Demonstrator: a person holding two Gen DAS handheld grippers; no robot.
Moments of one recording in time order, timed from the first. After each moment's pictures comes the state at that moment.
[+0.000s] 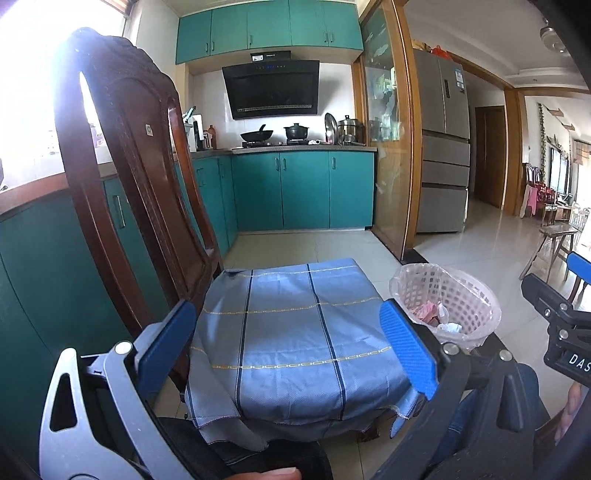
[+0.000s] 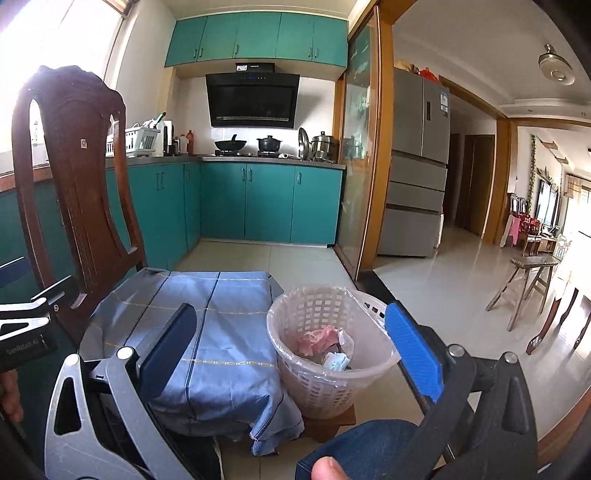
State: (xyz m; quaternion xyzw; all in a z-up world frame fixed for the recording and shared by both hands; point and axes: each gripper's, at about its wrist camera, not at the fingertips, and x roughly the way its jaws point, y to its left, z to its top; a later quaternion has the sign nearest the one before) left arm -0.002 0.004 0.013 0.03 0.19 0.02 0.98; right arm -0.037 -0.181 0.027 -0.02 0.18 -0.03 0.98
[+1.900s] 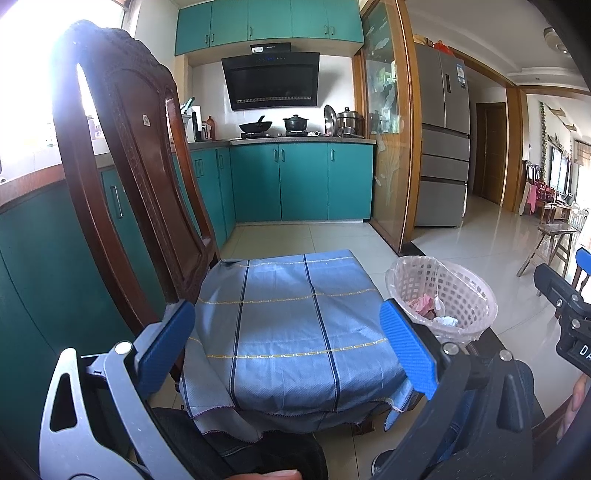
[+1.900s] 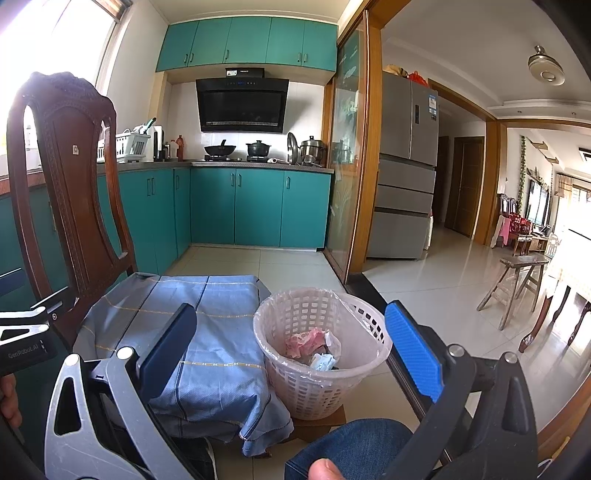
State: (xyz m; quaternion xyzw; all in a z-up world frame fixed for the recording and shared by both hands) left arm -0.002 -0.002 0.008 0.02 0.21 0.02 0.98; right arm -0.049 -0.190 0.032 -0.02 0.17 -0.05 0.98
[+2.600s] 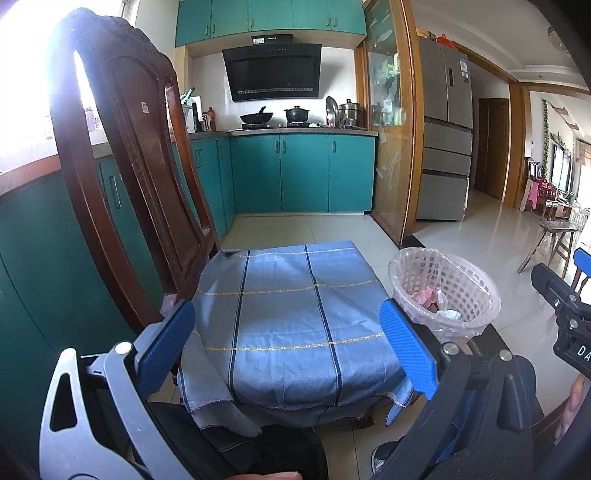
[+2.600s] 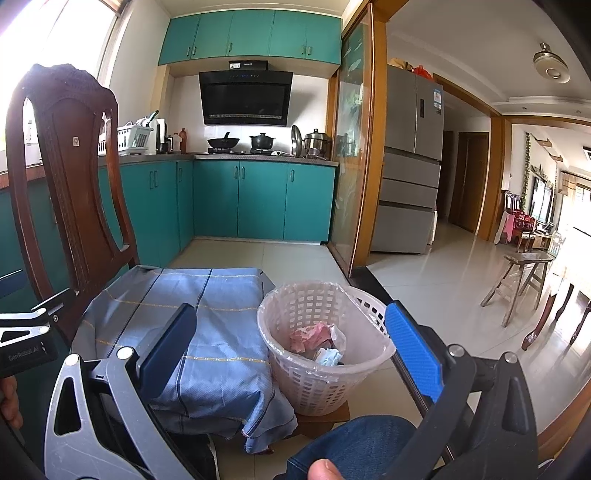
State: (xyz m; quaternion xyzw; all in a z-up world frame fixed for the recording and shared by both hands) left arm 0.006 -0.003 -0.001 0.02 0.23 0.02 0.97; right arm -0.037 -0.182 0.022 -0.02 0.18 -0.04 0.98
